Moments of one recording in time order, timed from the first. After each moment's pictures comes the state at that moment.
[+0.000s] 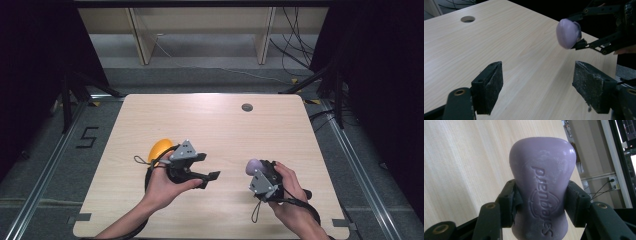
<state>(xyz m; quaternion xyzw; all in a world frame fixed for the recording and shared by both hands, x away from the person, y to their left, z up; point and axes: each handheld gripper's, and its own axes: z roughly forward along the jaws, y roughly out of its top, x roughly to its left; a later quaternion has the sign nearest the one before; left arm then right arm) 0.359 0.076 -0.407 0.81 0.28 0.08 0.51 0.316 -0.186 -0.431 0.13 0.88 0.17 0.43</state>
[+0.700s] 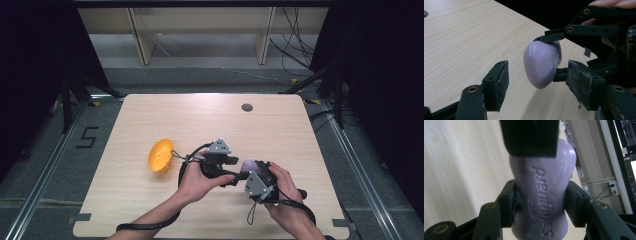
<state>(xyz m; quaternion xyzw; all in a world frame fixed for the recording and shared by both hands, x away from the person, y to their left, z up) 0.376 0.006 -0.417 0.82 0.27 0.00 0.51 0.314 -0.174 -0.430 0.11 0.88 0.18 0.43</state>
